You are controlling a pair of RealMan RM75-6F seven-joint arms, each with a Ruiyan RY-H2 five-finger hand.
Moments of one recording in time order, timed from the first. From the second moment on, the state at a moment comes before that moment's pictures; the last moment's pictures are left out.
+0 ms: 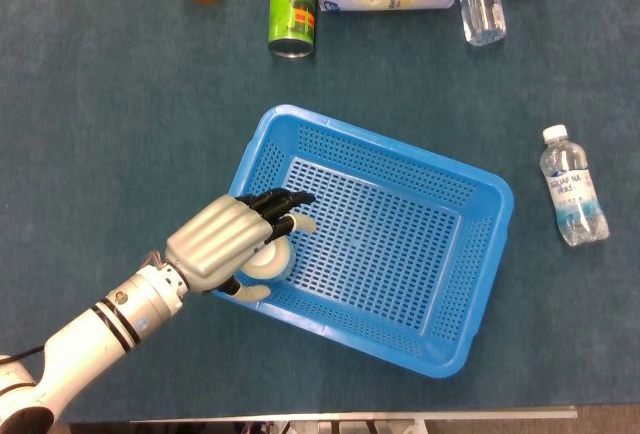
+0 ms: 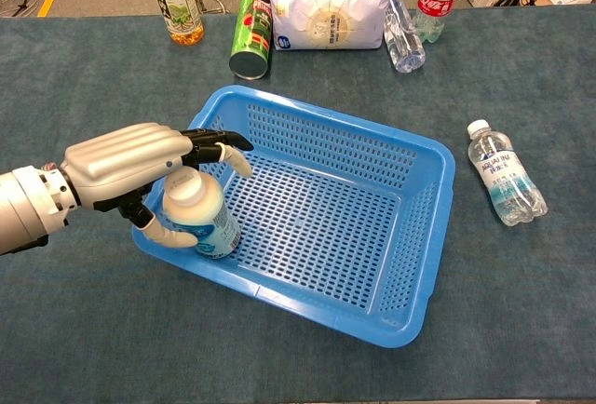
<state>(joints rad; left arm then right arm) -0.57 -1.24 0.01 -1.97 1.53 0.88 0.17 0.30 -1.00 0.03 -1.49 -1.56 1.29 0.37</state>
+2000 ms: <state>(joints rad) -0.58 -1.31 0.04 -1.91 1.50 0.96 0.20 0.29 -1.02 0.02 -1.46 -1.56 1.27 0.42</state>
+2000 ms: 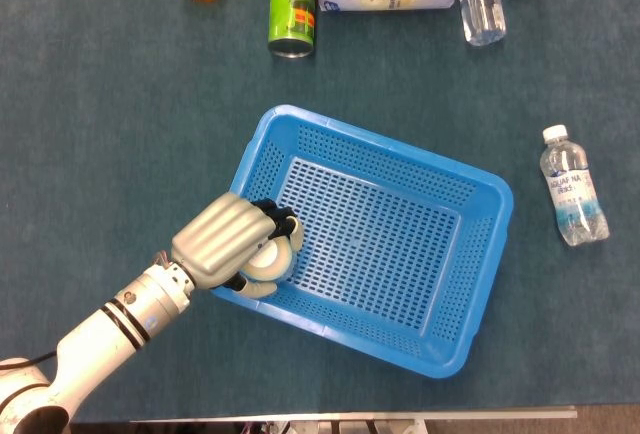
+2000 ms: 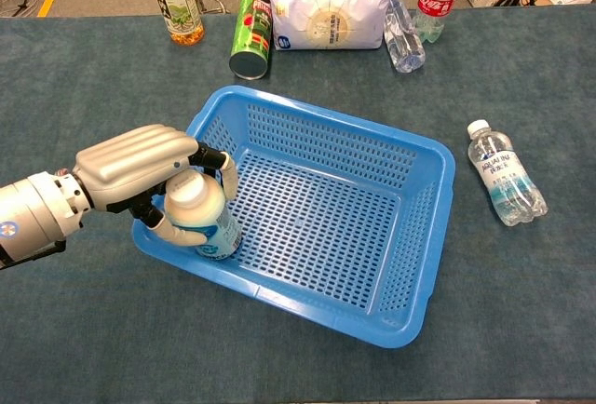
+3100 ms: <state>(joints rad) -0.62 -1.21 0.00 -2.08 1.42 0.96 0.36 0.28 -1.02 0.03 -1.46 -1.58 1.31 0.44</state>
